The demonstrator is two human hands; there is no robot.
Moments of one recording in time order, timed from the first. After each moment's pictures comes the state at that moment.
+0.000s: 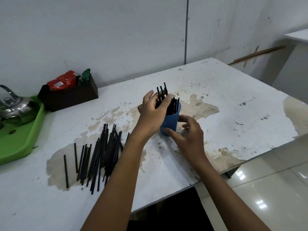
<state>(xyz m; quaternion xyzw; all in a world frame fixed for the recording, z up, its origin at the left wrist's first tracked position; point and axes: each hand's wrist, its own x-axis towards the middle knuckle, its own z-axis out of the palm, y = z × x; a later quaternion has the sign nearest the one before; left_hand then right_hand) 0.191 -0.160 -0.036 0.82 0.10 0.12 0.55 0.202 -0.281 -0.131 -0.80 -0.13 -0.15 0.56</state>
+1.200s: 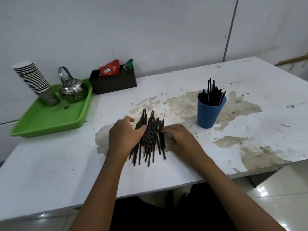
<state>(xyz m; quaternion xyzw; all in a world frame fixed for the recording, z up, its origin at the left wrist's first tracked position) 0.063 -0.015 -0.076 0.91 0.35 0.12 0.20 0.151 -0.189 -0.144 -0.83 -0.44 -0.08 0.34</state>
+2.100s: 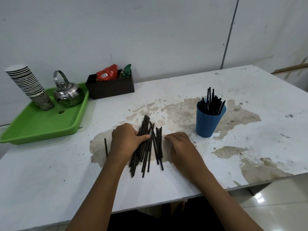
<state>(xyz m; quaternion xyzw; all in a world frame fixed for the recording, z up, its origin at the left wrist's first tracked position) 0.090 -0.010 -0.081 0.92 0.33 0.08 0.21 0.146 -0.195 -0.142 -0.86 -0.39 -0.10 0.31</state>
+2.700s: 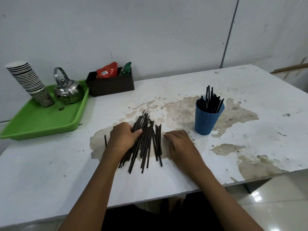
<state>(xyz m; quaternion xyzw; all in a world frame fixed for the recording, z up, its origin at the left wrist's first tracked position) 0.082 -0.002 -0.079 0.92 0.32 0.04 0.22 0.144 -0.196 -0.140 -0.86 -0.39 -0.09 0.31</state>
